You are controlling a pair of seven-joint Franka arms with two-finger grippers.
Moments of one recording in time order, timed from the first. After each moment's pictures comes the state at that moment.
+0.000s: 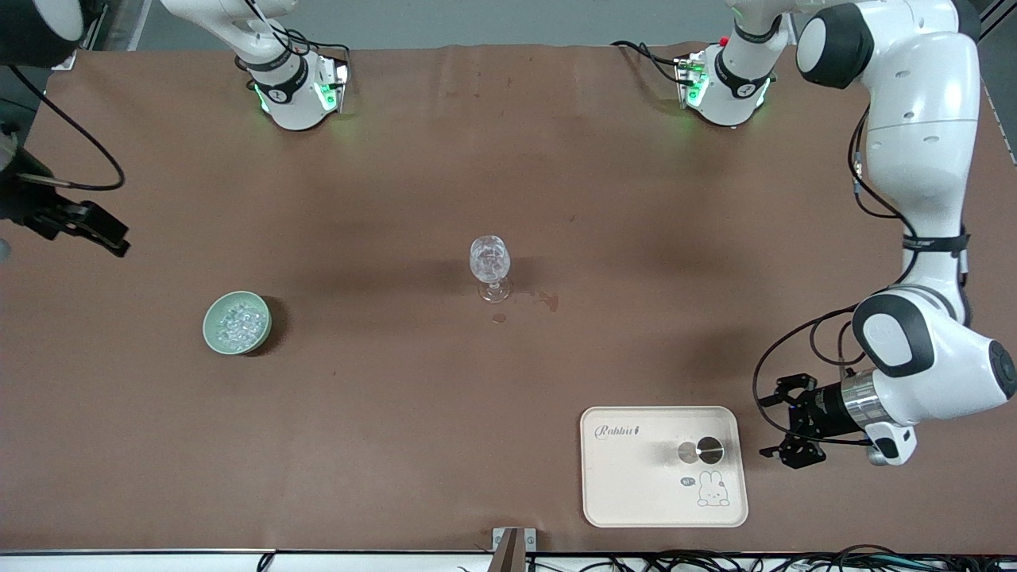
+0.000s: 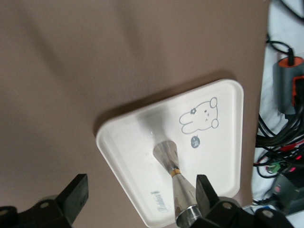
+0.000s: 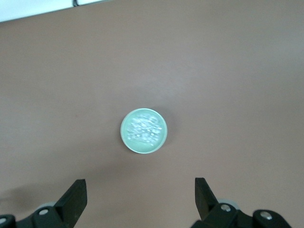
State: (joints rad) left arm -0.02 0.84 0.02 -1.20 -0.50 2.13 -0.94; right arm 0.01 -0.01 -0.03 -1.62 -0.10 1.68 0.24
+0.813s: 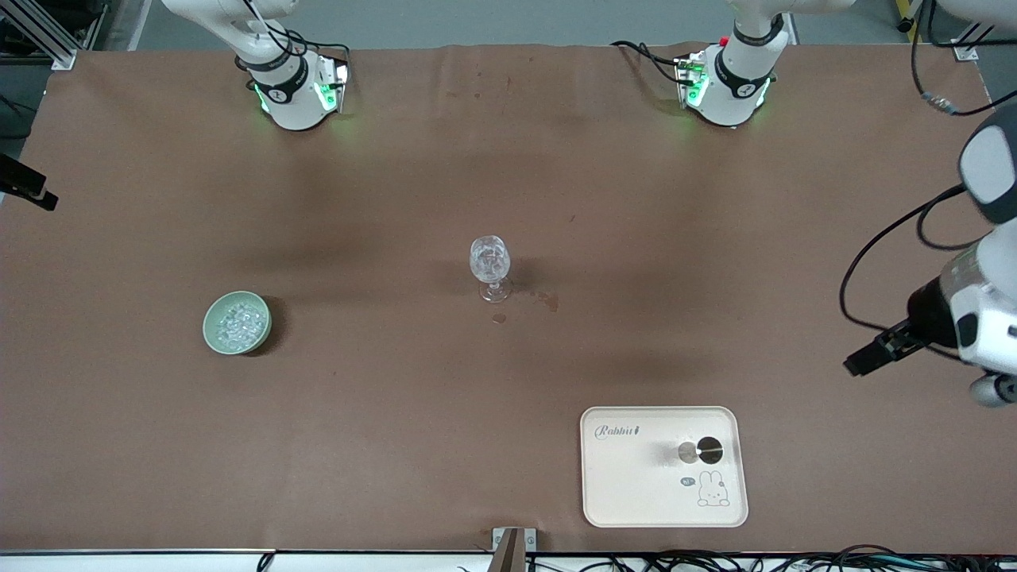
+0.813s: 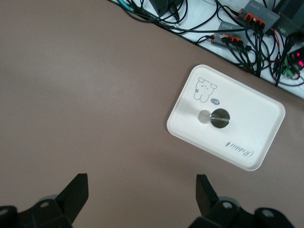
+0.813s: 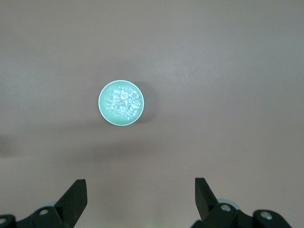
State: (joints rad) left arm -0.09 0.40 0.00 -1.21 0.02 1.74 -0.48; right arm -0.01 -0.06 -0.21 -1.64 -0.01 1.58 -0.15
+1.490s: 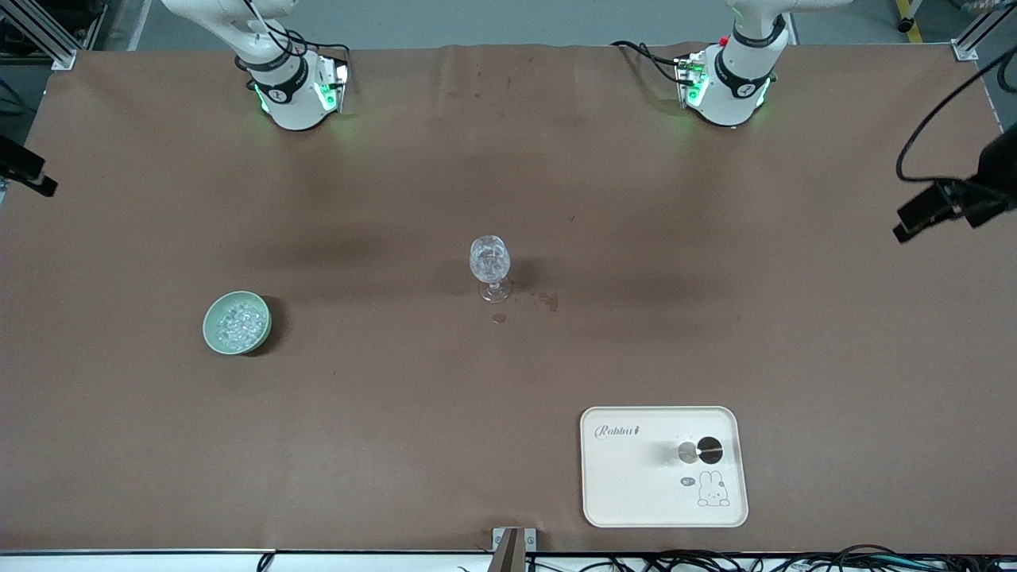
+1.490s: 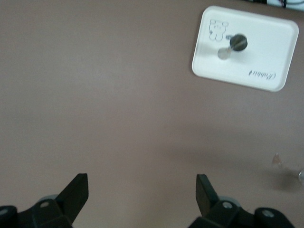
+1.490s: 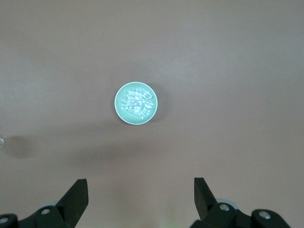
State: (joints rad) left arm 0.04 -0.03 -0.09 -1.57 0.03 1.60 -0.22; right arm 0.00 -0.04 -0.13 -1.54 -0.01 1.49 -0.03
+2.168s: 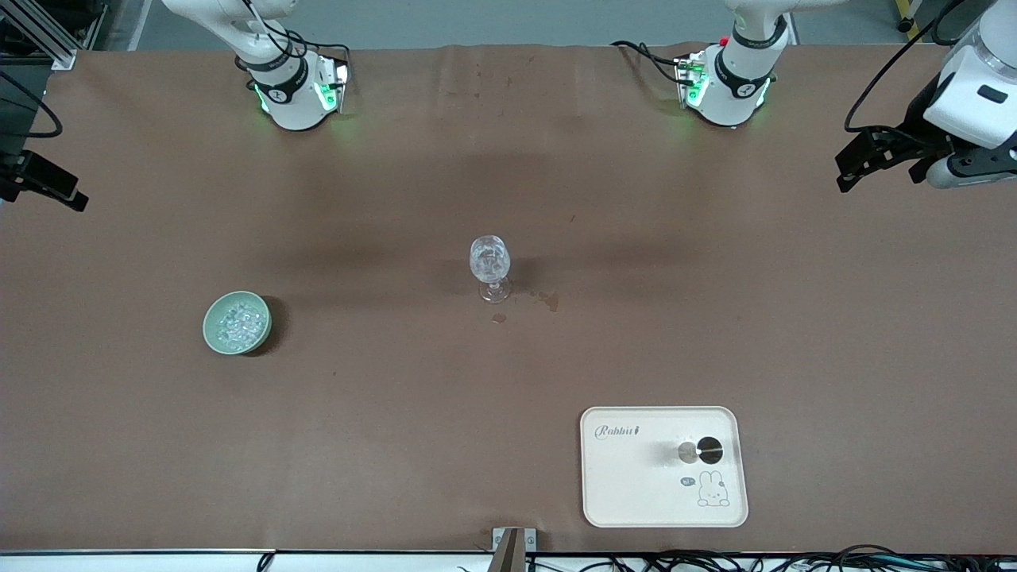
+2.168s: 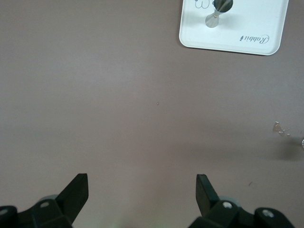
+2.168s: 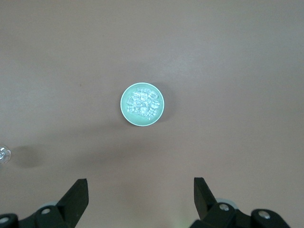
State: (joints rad) left arm 0.06 -0.15 -0.20 -1.72 0.02 1.61 -0.22; right arm -0.02 -0.03 -0.08 -1.55 -0.01 1.51 0.07
